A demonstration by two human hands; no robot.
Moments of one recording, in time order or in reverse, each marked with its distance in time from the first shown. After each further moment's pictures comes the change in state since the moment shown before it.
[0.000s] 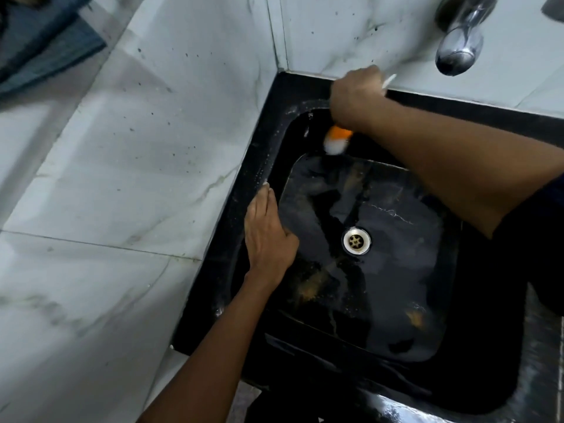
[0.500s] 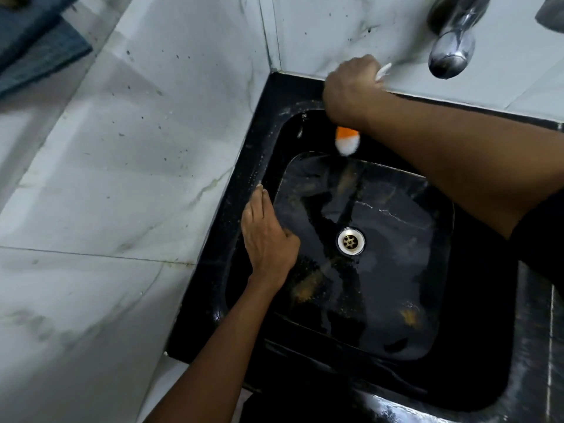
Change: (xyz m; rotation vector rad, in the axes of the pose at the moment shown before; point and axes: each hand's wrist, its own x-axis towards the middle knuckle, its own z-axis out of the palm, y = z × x) left_hand 0.000 0.012 0.007 -0.006 0.026 -0.083; right_hand 0.006 0.006 -0.005 -0.059 0.017 0.025
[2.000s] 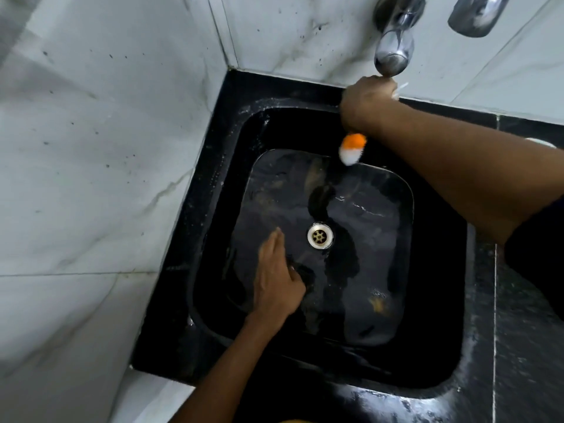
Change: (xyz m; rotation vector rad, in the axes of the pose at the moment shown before) left_hand -0.073 0.016 0.042 -0.174 -0.317 0.081; right_hand -0.032 0.066 0.055 0.170 -0.164 0.154
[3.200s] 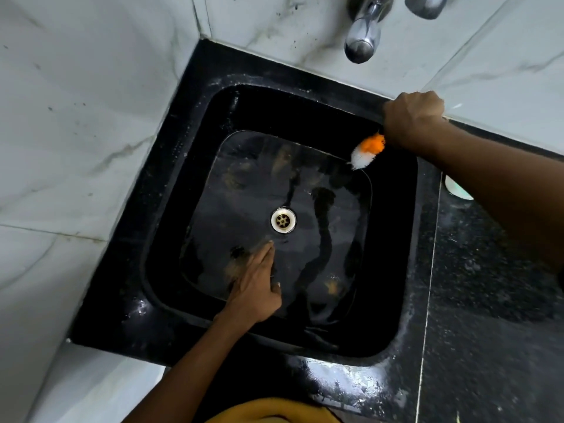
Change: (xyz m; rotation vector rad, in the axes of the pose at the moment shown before) left_hand -0.037 -0.012 0.044 0.119 -0.251 0.152; right_hand -0.054 0.105 0.054 -0.182 0.009 -0.011
